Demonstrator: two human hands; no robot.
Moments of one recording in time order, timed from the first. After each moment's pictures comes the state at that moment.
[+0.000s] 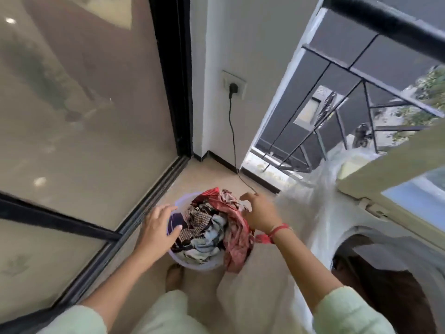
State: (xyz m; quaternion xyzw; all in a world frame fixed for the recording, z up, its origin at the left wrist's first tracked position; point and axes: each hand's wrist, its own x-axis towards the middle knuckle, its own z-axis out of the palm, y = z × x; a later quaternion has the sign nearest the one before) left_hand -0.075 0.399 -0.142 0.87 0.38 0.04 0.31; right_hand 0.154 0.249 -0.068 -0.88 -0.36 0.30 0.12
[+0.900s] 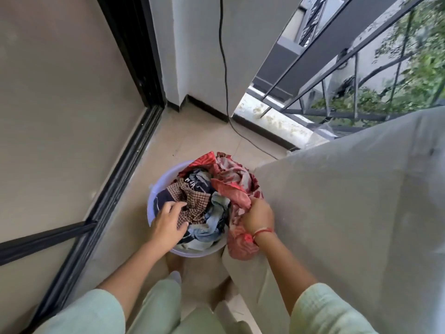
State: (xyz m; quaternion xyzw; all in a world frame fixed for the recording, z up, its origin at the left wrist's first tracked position) left_hand -0.019 0.448 -0.348 0.86 0.30 -0.16 0.38; right_hand 0.151 0.276 -0.299 -0.95 -0.07 0.28 0.10
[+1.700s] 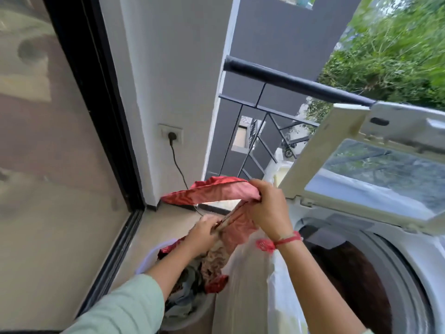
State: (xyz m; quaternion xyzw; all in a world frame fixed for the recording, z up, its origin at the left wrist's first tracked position) left_hand 0.088 0.356 -0.086 0.87 0.11 -0.05 0.48; right_hand 0.137 0.216 0.089 -0.91 -0.24 -0.02 0.34
